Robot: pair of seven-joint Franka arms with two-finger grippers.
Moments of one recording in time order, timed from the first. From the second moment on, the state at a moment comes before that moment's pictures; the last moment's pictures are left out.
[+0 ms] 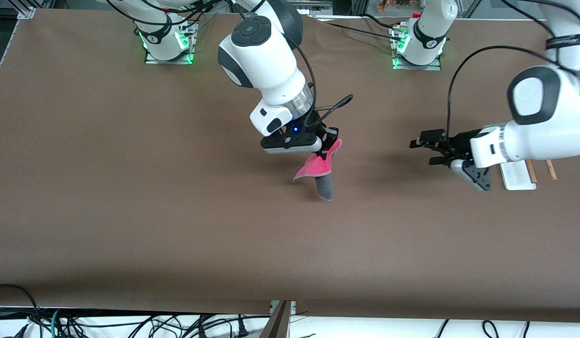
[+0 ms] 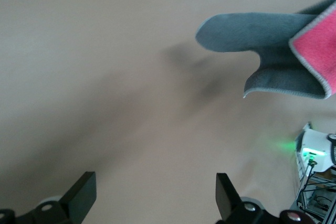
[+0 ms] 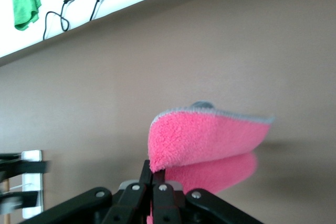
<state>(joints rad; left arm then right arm) 0.02 0.24 -0.08 -1.89 -0.71 1.90 0.67 0.68 0.66 0.16 -1.08 -0.01 2.25 0.94</state>
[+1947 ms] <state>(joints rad) -0.06 0.45 -0.33 -1.97 -1.08 2.58 1.68 0.76 0.67 0.16 -1.08 -0.01 2.29 1.00</state>
